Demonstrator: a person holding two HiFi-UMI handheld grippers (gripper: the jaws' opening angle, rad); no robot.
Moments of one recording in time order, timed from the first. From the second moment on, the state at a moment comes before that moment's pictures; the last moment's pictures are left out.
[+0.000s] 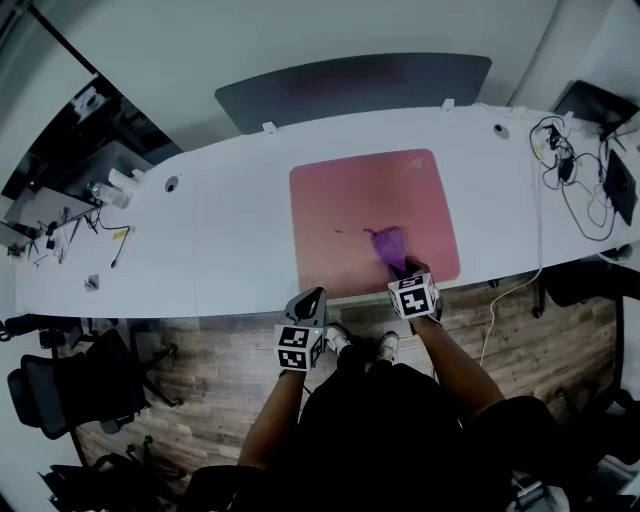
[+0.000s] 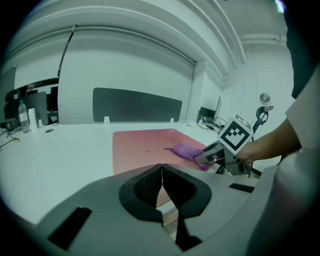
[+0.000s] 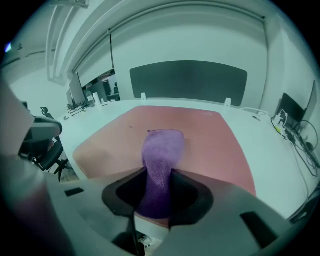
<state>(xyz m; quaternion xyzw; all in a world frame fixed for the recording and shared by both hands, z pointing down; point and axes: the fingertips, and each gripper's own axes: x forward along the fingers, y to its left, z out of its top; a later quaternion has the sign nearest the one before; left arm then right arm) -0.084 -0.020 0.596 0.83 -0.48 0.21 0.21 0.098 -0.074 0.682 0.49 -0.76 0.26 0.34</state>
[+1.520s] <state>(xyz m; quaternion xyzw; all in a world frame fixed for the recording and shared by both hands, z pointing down) -0.024 -0.055 0.592 0.86 -0.43 0.21 0.20 0.230 -0.110 0.589 0.62 -0.73 0.20 0.20</state>
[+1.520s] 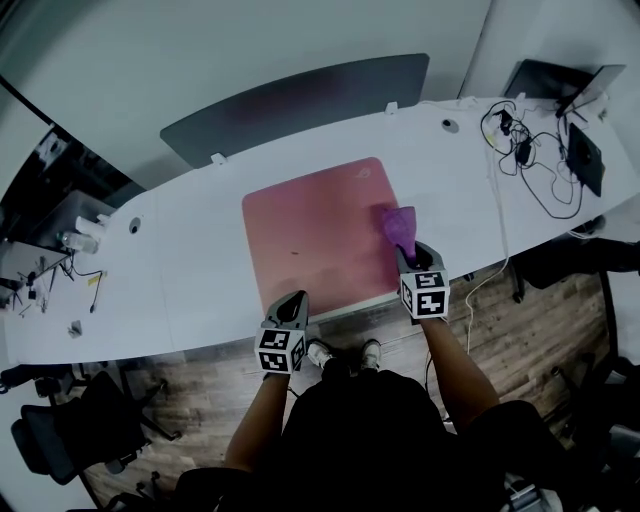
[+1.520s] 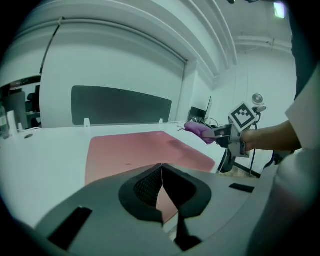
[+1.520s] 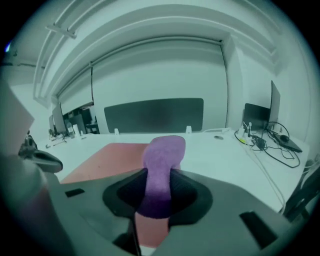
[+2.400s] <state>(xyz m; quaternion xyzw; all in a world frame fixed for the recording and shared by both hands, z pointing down) -0.022 -0.129 0.402 0.90 -0.43 0.04 0.06 0.155 -0.118 0.383 0.57 -0.82 0.04 0.06</state>
